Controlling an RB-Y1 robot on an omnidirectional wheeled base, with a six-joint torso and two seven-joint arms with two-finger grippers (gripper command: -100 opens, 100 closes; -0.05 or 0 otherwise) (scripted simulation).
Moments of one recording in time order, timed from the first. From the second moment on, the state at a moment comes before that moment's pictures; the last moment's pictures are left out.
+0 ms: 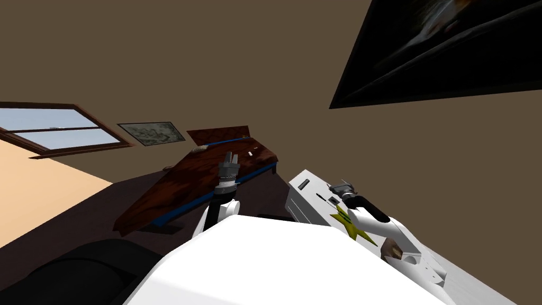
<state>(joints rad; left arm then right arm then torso) 0.52 0.00 -0.04 -2.37 -0.04 -0.41 0.14 0.39 -0.43 -0.27 -1.96 -0.22 0.48 -1.11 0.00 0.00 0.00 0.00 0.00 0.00</state>
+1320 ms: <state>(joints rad) 0.52 0.00 -0.04 -2.37 -0.04 -0.41 0.14 0.34 -0.48 -0.34 -1.82 -0.34 0.81 -1.51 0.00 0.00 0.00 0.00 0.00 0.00</state>
